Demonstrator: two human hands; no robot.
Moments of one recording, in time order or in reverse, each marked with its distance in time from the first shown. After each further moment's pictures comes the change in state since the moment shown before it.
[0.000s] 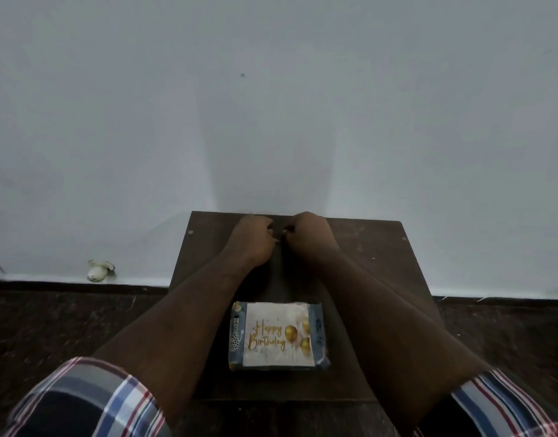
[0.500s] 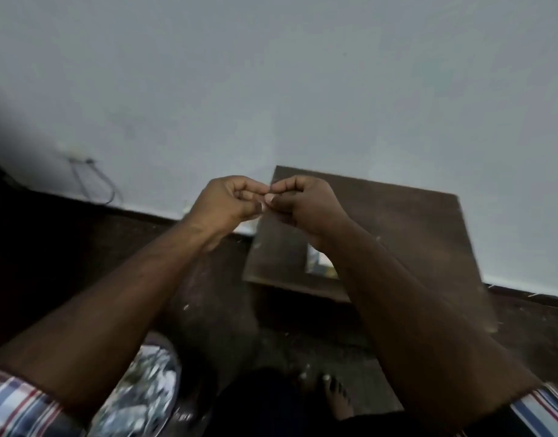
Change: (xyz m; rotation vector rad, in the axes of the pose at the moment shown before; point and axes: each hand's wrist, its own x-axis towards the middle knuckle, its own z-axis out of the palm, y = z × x) left_hand -0.200 -0.047 -0.140 -0.821 0.164 -0.137; right_hand -0.151 -0.154 -0.007 1.058 -0.258 0.036
